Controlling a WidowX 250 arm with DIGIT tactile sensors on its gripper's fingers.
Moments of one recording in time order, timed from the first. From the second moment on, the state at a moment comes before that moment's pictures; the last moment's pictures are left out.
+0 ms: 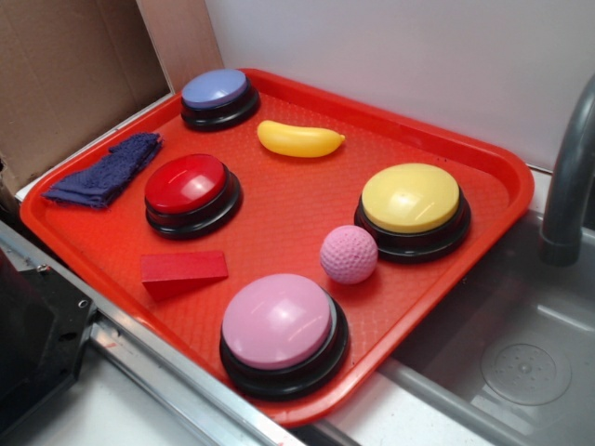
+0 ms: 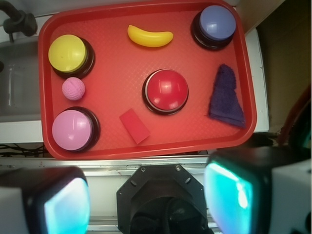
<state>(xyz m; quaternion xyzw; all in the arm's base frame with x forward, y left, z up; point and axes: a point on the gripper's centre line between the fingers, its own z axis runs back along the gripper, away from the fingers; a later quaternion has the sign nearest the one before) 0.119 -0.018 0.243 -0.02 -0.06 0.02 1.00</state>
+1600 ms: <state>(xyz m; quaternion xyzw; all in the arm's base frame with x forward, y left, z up) 0.294 0.008 0.148 0.05 0.02 -0.22 0.98</state>
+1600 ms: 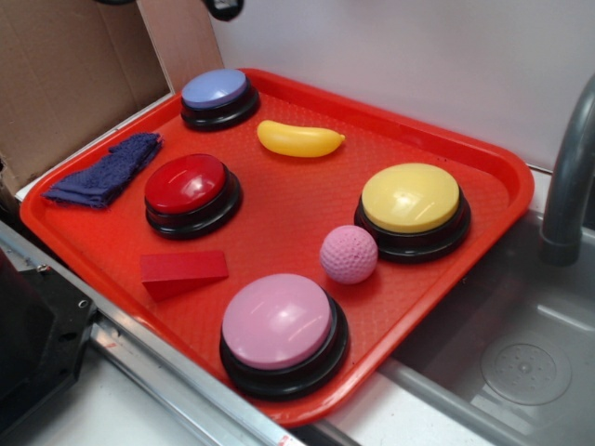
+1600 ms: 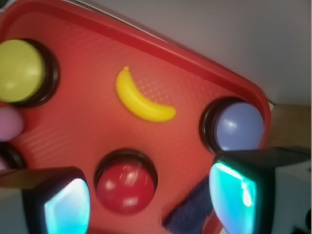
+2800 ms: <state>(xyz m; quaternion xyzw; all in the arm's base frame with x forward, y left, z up) 0.314 0.018 0.010 0.09 0.12 -0.25 0.96</state>
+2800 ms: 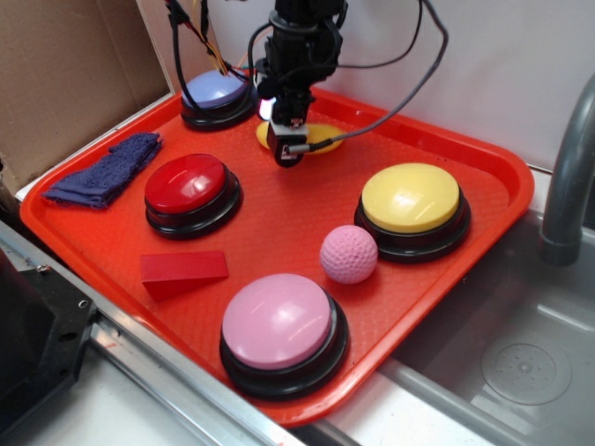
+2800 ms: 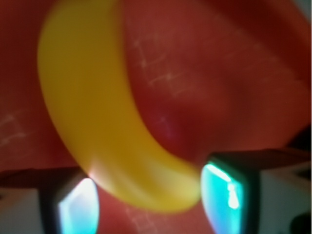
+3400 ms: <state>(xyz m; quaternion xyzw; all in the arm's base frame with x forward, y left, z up) 0.314 0.014 0.001 0.10 0.14 -0.25 0.95</state>
